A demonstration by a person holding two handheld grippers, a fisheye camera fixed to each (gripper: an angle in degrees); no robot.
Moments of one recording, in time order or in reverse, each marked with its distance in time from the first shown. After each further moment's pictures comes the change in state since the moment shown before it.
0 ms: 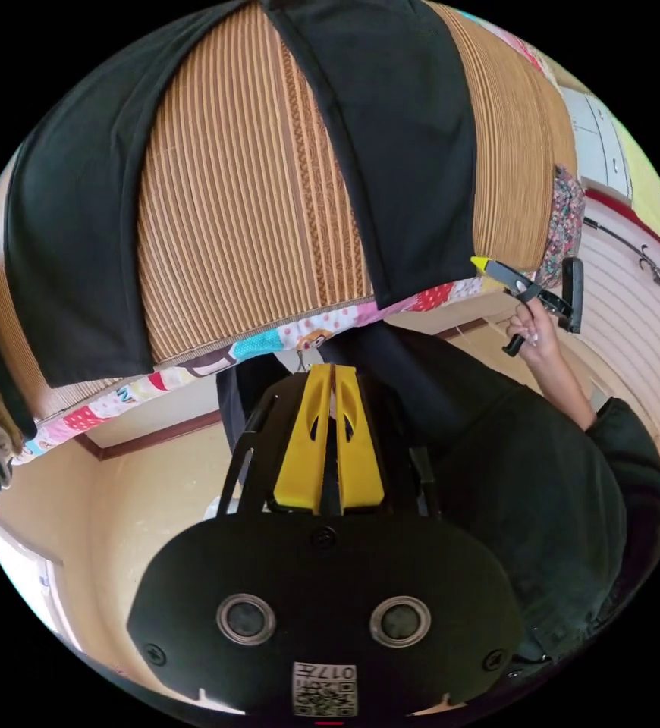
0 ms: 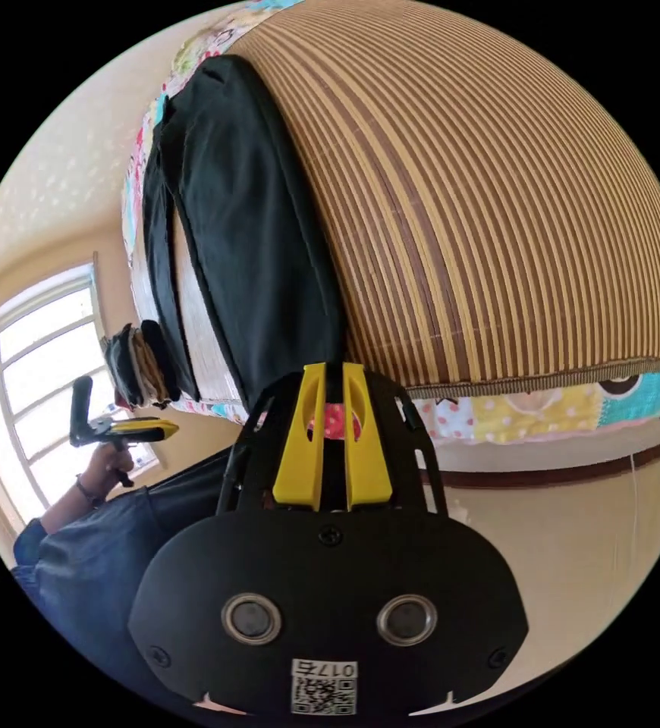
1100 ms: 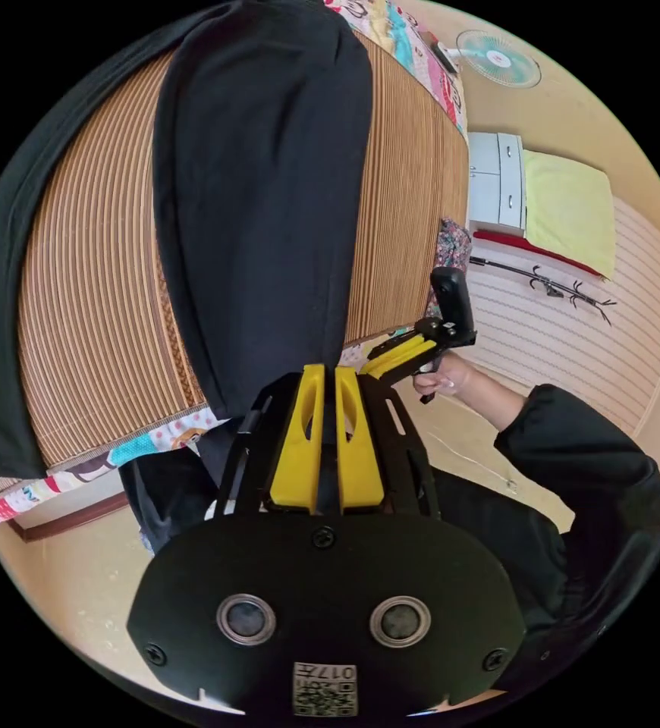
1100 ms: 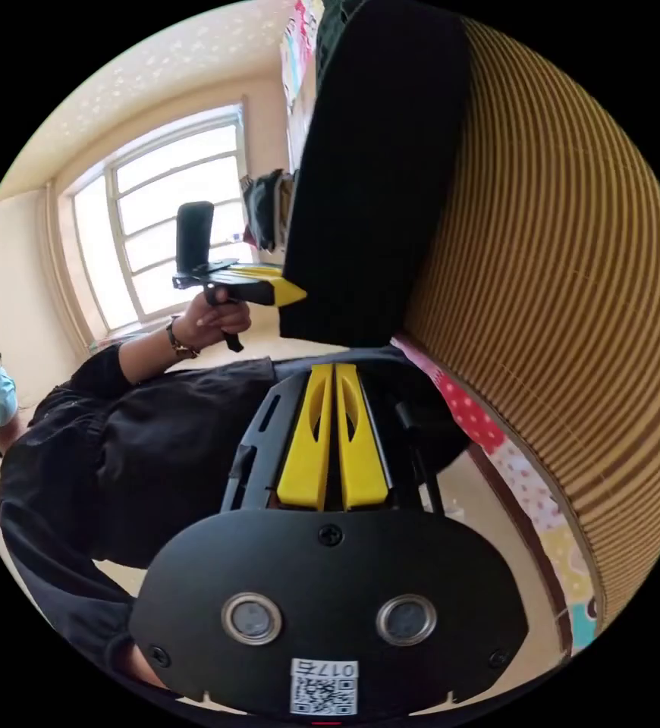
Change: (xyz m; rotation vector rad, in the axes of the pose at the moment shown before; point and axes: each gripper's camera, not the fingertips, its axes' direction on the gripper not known) left arm 0.077 0.092 -0.089 0.219 0.398 0.100; right arm 0.013 -0.096 -0.073 -0.694 -0.275 -0.452
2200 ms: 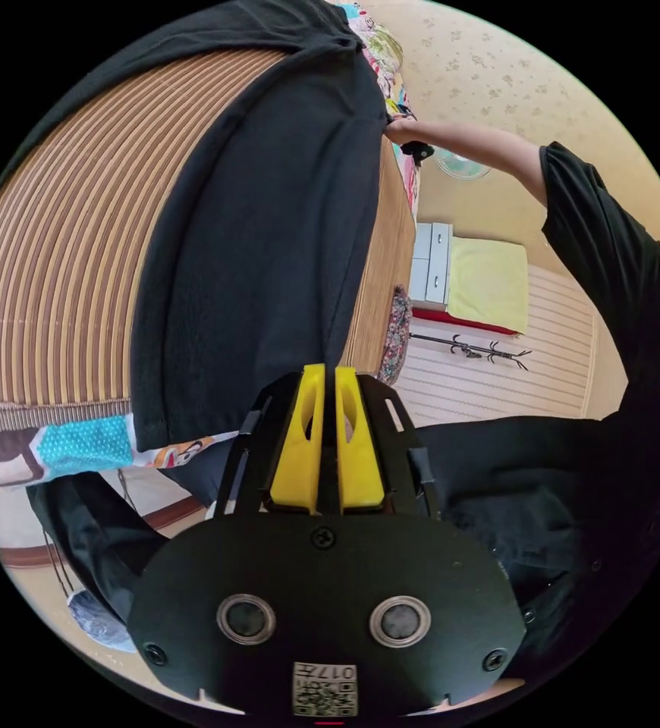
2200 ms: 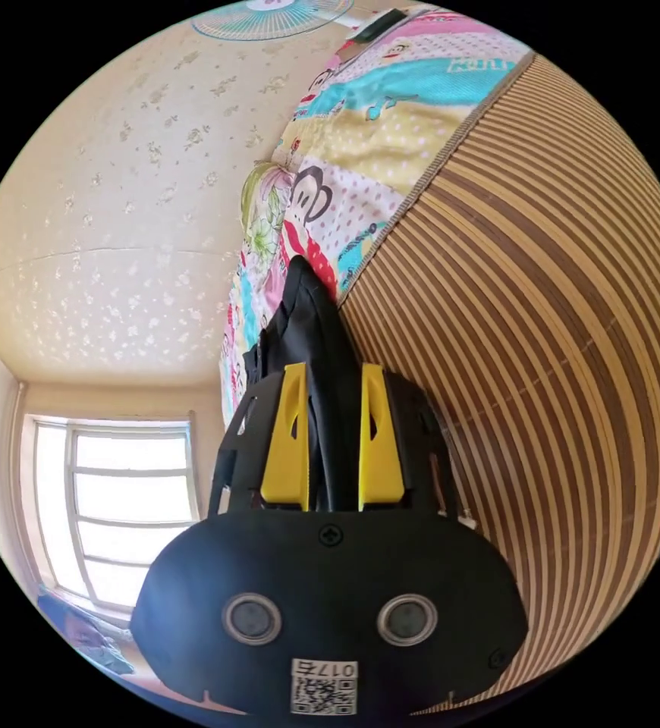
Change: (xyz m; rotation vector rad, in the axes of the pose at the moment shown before) left arm 0.009 0.213 -0.063 0.327 0.351 0.003; right arm 0.260 -0.545 -0.404 1.221 0.152 0.262
